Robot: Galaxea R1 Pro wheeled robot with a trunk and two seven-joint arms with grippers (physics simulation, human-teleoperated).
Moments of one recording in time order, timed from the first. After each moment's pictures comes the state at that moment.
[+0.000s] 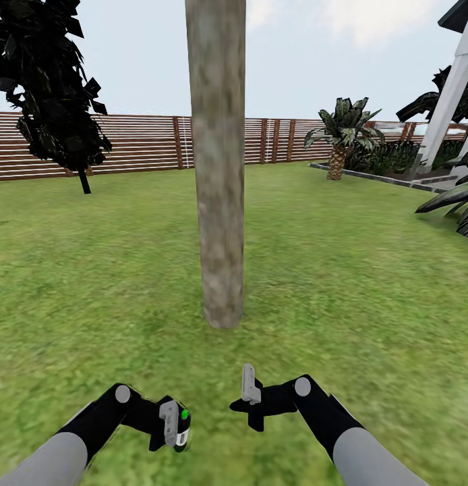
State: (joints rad) left arm -0.63 0.13 -0.22 -0.50 -0.63 -0.22 -1.06; right arm -0.63 0.08 0.19 -0.57 0.62 -0.32 0.99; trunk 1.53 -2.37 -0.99
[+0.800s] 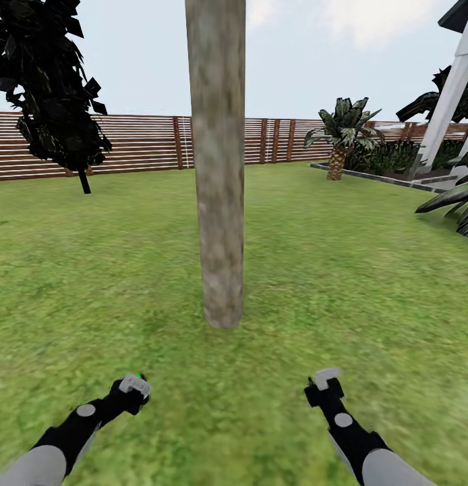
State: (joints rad) left arm -0.62 0.17 0.23 -0.30 -0.48 -0.21 -0.42; right arm -0.62 0.00 -0.29 -0.23 0.62 -0.32 -0.09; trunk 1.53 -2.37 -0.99
